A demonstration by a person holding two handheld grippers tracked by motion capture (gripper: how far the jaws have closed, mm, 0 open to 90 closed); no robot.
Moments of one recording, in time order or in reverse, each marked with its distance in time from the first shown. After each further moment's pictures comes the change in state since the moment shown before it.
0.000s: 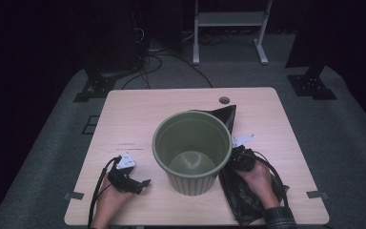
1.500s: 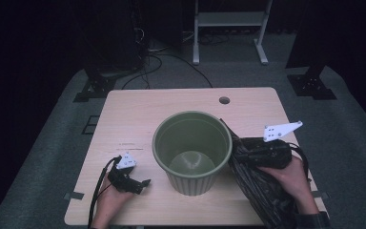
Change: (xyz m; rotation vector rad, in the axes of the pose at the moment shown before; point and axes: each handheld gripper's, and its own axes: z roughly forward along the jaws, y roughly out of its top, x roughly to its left) left arm 0.000 0.000 0.000 0.002 0.002 -0.001; right arm 0.012 0.023 -0.137 -0.243 0.328 -0.108
